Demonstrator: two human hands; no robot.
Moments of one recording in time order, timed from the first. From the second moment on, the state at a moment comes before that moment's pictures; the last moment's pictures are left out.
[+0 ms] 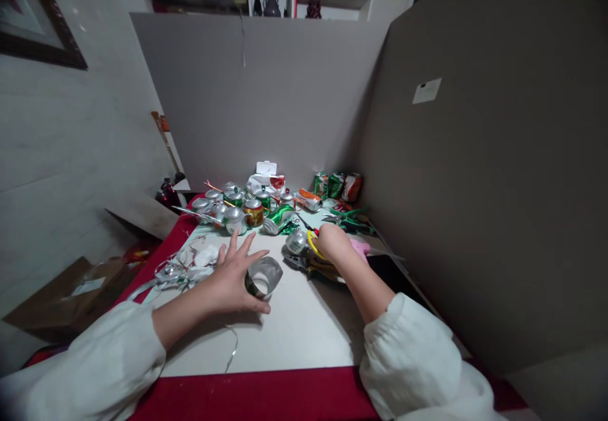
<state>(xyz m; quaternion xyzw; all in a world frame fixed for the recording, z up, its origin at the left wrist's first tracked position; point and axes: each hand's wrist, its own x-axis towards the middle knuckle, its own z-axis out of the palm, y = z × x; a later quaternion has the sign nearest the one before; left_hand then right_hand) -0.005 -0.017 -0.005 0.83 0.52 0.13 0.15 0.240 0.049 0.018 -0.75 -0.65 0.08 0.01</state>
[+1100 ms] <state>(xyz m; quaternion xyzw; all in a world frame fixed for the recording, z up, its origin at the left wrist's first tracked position) -0.072 0.014 0.078 0.55 0.35 0.33 0.69 0.151 -0.002 0.074 -0.40 -0.75 0.25 0.47</state>
